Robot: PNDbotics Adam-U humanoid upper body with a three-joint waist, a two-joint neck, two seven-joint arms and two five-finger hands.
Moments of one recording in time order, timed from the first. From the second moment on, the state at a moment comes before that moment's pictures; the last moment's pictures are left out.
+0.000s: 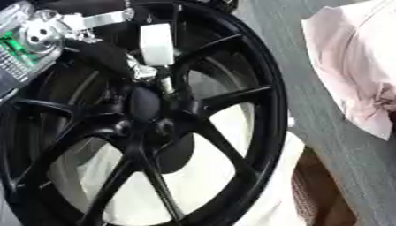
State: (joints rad) left arm -1.15 0.76 -0.67 -1.60 -0.20 0.25 -0.45; right arm -0.38 -0.73 -0.02 -1.84 -0.19 0.22 -0.32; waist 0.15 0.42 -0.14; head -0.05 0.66
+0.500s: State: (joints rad) left arm -1.14 0.79 -0.65 -1.65 -0.20 0.26 -0.43; right arm -0.38 -0.72 -0.02 -1.84 -0.19 0.22 -0.32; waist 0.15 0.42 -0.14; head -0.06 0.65
